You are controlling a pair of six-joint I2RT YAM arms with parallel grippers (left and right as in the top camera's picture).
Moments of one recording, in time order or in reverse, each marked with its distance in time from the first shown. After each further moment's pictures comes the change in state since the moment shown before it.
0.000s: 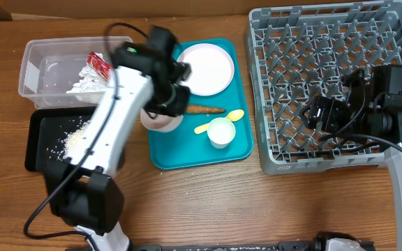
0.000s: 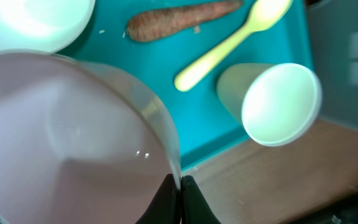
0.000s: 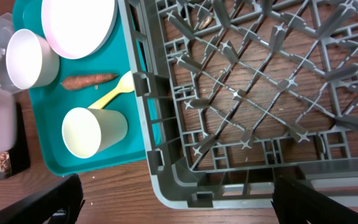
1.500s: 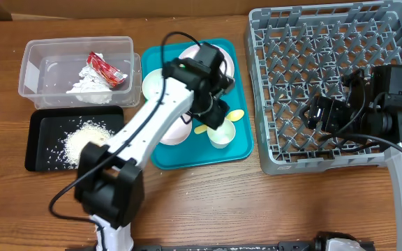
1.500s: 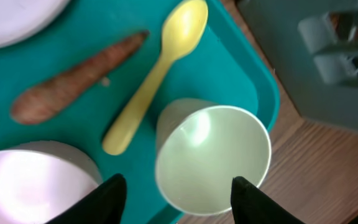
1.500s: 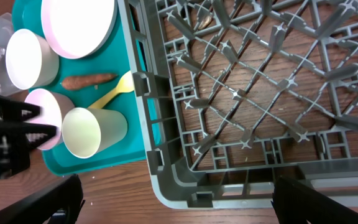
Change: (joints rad) left arm -0.200 0.107 -0.054 0.212 0.008 0.123; right arm 0.000 0.000 0.000 0.000 0.000 0.000
